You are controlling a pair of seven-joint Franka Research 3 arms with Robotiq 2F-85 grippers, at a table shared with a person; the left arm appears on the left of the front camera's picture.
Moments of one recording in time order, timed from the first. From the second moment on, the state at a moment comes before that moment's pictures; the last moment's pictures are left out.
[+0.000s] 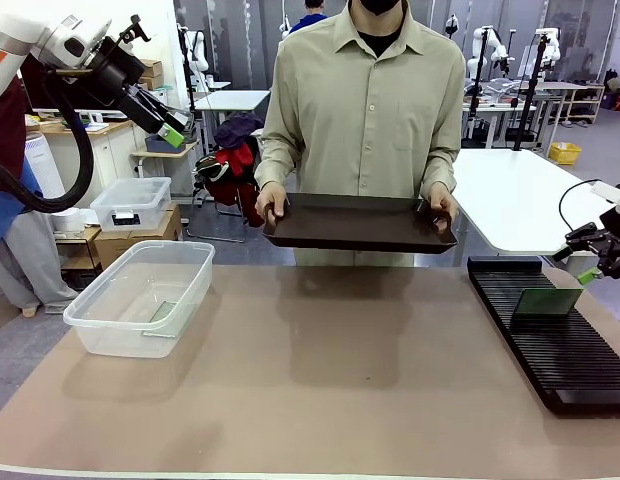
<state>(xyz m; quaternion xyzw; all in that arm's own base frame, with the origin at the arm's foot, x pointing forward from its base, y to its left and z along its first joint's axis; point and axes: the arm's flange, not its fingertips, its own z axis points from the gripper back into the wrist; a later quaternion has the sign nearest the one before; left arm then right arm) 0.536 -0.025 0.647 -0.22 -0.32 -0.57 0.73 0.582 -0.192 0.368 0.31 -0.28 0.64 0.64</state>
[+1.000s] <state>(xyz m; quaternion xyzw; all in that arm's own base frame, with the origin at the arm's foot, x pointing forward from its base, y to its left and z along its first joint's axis) 0.536 -0.025 0.647 -0.22 -0.32 -0.57 0.73 0.575 -0.194 0.378 0.29 -0.29 0.64 0.65</state>
